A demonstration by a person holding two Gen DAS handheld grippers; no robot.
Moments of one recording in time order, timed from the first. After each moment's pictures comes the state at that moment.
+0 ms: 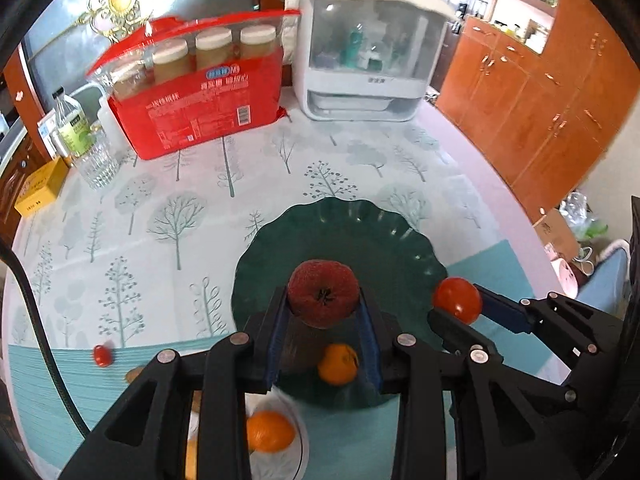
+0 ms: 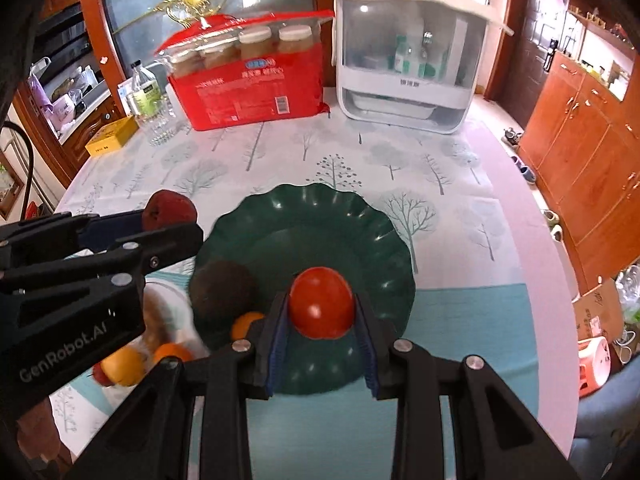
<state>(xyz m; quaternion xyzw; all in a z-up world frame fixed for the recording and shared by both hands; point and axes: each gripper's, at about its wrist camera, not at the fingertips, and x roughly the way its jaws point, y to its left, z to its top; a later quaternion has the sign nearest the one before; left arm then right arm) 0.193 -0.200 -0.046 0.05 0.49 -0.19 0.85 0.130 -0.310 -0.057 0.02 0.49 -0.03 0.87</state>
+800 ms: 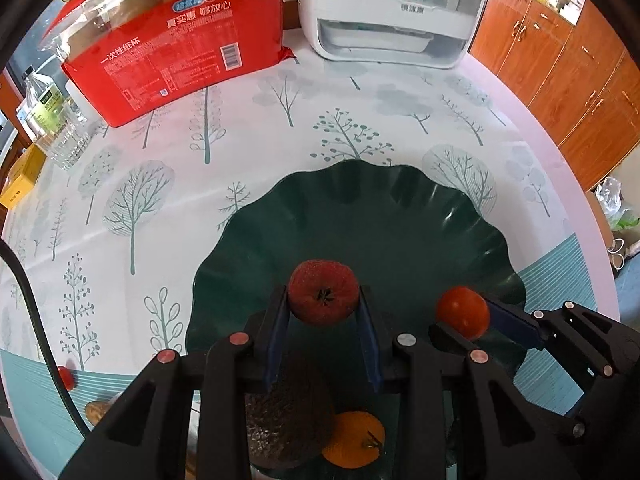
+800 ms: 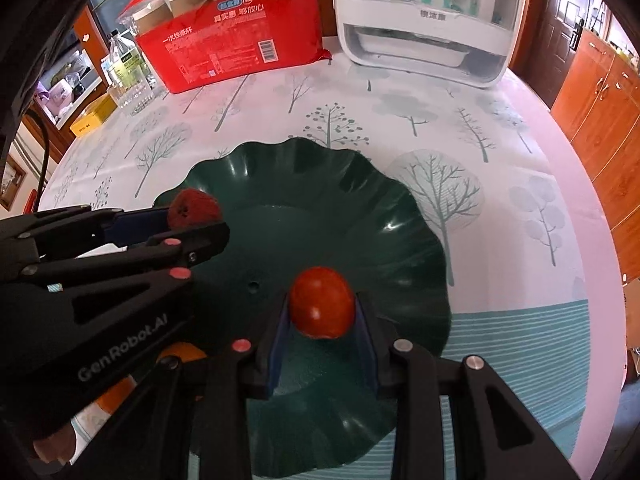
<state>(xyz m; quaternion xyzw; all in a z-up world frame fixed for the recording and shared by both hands) 0.254 -0.240 -0.137 0.08 0.54 -0.16 0.82 0.183 -0.334 -0.139 0.03 0.53 0.01 0.84</state>
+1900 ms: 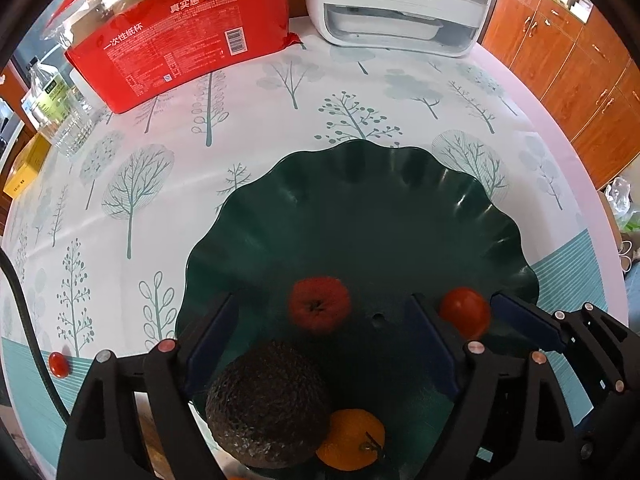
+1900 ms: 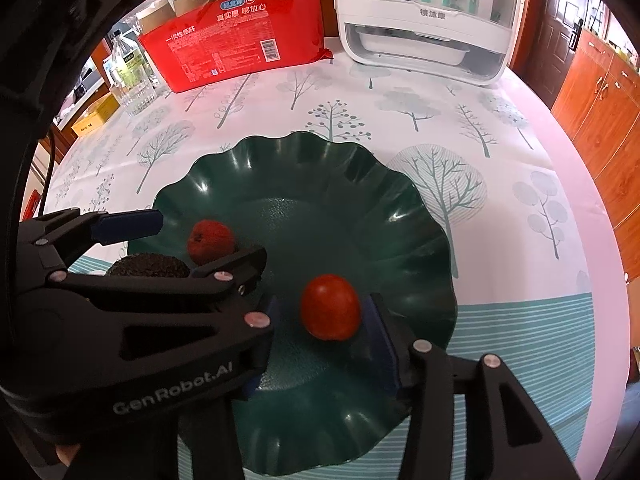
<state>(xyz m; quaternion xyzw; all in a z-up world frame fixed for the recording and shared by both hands) 0.251 -0.243 -0.149 0.08 0.55 -0.14 0.82 0.176 -0.332 -0.139 0.03 0.52 0.01 0.85</state>
